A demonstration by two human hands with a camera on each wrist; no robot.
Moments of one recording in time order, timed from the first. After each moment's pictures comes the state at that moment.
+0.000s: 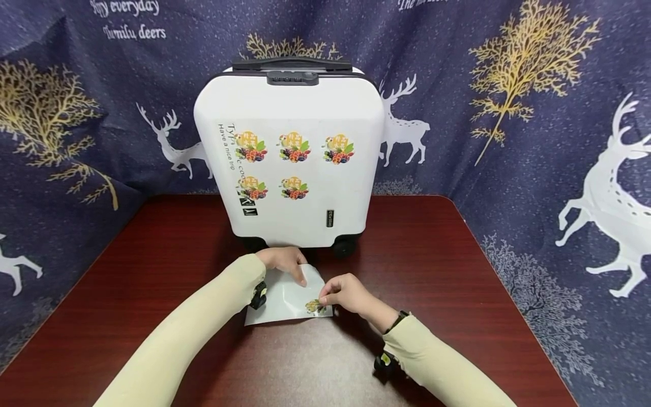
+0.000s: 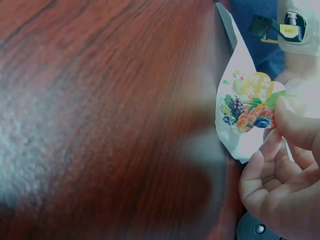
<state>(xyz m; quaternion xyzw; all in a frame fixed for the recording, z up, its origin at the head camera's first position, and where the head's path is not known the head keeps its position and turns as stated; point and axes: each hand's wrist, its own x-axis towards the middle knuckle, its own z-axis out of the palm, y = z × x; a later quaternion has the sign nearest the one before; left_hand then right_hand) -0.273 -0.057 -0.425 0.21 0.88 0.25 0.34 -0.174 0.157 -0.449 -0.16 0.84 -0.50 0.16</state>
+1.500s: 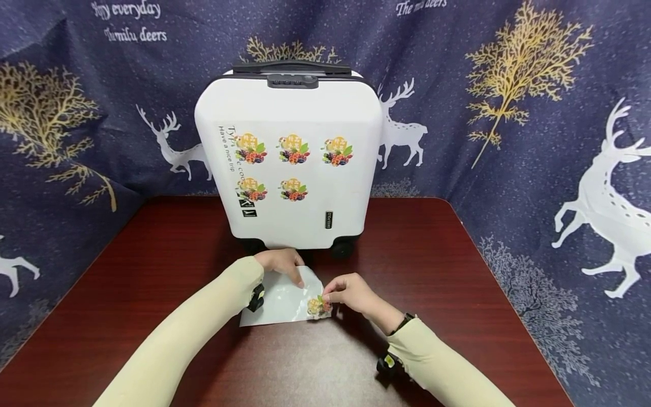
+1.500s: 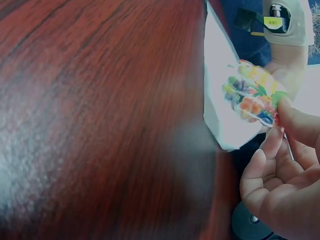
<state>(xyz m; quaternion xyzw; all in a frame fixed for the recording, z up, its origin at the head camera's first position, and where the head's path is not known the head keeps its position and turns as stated) -0.272 -0.060 -0.428 0.21 0.89 0.25 0.31 -0.170 0.167 -0.442 -0.15 0.81 -0.54 0.17</state>
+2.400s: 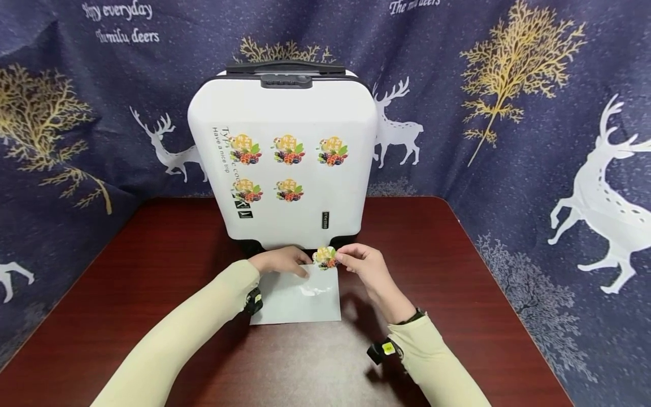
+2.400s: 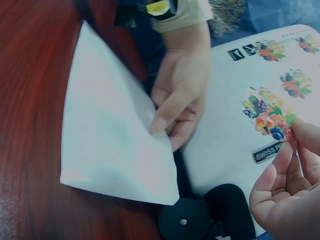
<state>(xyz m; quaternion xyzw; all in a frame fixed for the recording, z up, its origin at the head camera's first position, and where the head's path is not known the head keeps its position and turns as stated) -0.270 -0.051 -0.423 0.27 0.88 0.28 0.27 -0.180 0.182 -0.397 0.00 0.73 -0.68 0.03</state>
